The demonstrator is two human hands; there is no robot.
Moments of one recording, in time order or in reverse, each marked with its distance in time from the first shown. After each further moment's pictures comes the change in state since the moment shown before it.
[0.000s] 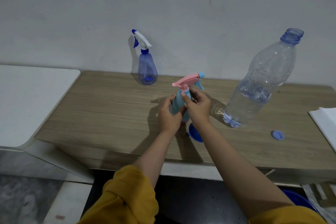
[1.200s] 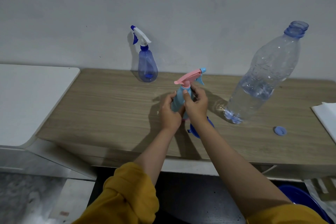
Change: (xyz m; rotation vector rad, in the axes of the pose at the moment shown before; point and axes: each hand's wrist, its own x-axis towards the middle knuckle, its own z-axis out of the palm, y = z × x) left_hand -0.003 0.003 -0.003 -0.028 -0.036 -0.037; right_hand -0.007 0.002 0.009 -0.078 0.078 -0.047
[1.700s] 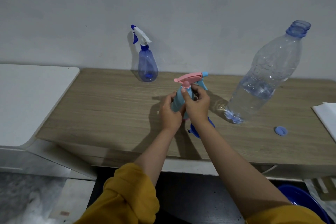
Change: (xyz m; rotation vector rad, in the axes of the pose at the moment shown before) left_hand -0.001 0.003 -0.002 0.017 -0.003 -0.013; right_hand 0.001 -0.002 0.003 -0.006 0.051 0.038
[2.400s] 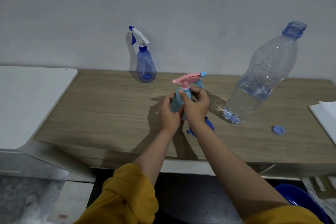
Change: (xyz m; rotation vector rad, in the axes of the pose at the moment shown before) left_hand 0.002 -0.005 0.002 -0.033 0.029 0.022; right_hand -0.006 0.000 0.002 0.083 0.073 0.022
